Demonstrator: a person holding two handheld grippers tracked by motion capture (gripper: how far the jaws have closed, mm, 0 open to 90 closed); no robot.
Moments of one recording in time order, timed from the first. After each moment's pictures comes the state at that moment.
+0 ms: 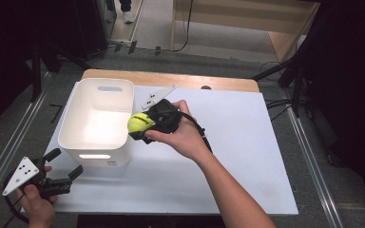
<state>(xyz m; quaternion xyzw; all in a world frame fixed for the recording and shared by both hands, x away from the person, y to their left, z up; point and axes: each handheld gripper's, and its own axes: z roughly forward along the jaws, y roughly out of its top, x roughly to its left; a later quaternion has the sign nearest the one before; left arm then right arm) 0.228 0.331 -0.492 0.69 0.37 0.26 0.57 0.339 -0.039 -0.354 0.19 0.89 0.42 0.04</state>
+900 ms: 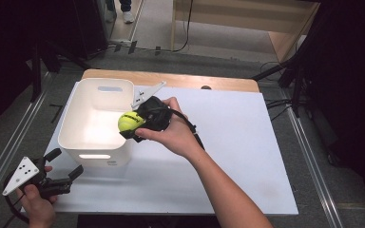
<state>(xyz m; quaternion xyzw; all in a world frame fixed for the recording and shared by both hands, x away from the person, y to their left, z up) 0.228 0.330 -0.492 0.69 0.37 0.25 0.57 0.343 -0.017 -0.348 0.18 0.89 0.42 0.04</state>
